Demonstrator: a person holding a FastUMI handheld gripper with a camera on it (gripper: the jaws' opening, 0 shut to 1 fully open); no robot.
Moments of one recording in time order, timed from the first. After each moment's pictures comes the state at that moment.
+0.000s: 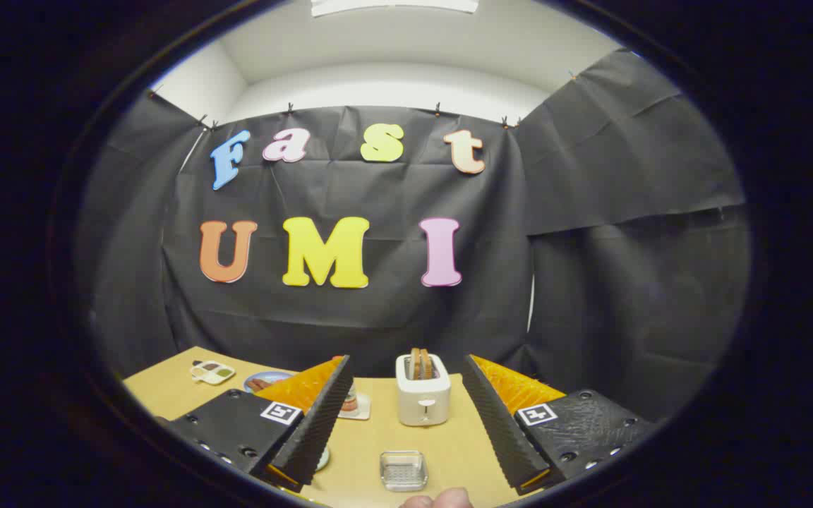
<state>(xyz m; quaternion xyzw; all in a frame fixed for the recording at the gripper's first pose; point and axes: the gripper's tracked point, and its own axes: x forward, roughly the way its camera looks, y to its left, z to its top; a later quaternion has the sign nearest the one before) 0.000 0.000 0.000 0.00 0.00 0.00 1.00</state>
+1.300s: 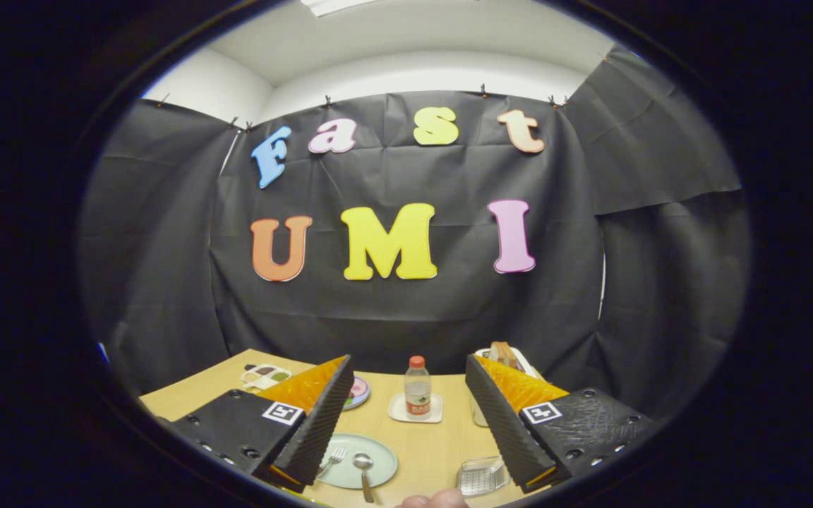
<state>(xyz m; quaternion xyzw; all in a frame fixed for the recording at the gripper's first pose) 0.047 0.096 -0.022 -0.01 0.02 0.11 0.99</state>
